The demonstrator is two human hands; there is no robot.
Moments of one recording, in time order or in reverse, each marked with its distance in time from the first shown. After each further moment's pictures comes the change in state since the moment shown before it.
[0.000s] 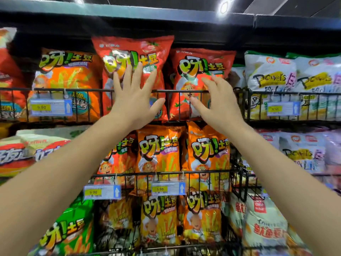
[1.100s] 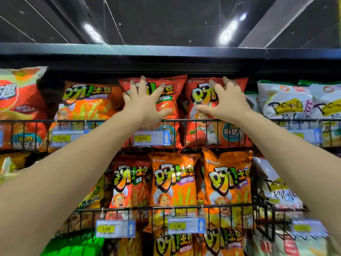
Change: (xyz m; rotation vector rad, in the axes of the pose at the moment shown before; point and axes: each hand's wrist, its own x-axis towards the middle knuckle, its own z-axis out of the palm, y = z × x) left_hand 0.070 -0.037 -0.020 -0.039 -0.196 -0.138; right_hand 0.099 -0.005 -0.005 -0.216 -0.137 0.130
